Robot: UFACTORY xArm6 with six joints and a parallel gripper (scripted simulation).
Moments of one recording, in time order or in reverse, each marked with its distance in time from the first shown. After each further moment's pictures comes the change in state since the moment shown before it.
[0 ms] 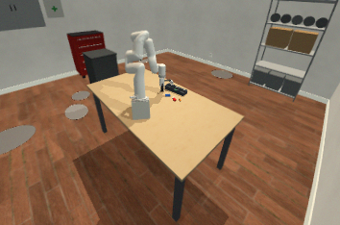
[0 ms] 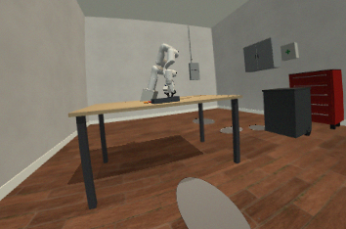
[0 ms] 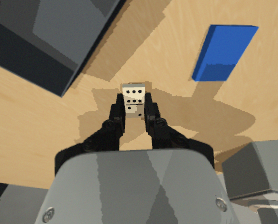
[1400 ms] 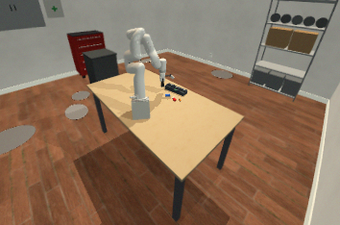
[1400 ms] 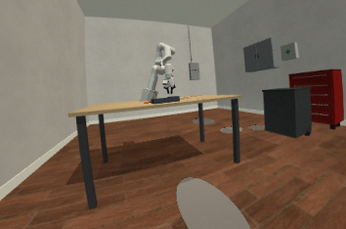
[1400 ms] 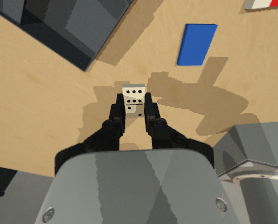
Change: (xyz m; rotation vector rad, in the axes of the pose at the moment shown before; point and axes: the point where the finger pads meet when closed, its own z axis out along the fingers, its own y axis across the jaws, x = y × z) arm 0.005 0.000 -0.057 -0.003 -0.001 0.000
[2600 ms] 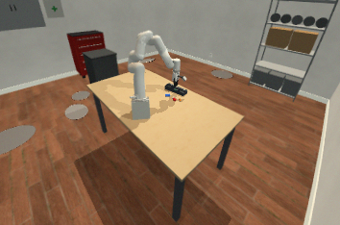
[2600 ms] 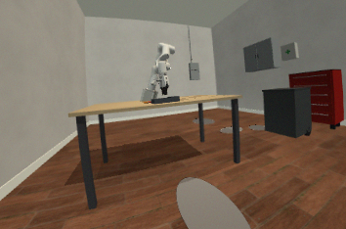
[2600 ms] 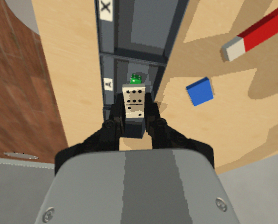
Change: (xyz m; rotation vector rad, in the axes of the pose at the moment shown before) arm 0.145 0.005 0.000 0.033 0.004 0.608
